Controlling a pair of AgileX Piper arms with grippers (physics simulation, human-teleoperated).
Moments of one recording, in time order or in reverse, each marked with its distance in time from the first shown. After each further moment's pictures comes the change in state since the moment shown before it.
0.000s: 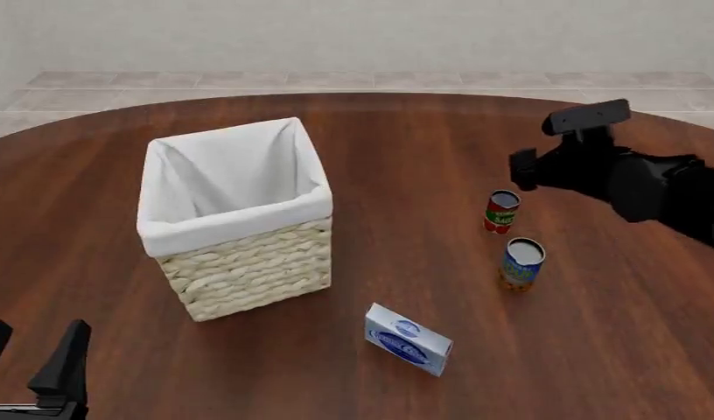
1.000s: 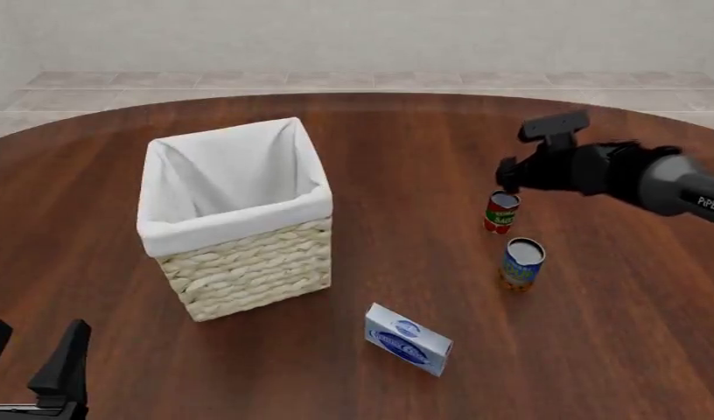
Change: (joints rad) left arm 0.000 0.000 0.000 0.000 0.000; right arm -0.035 0.304 -0.245 0.109 -0.019
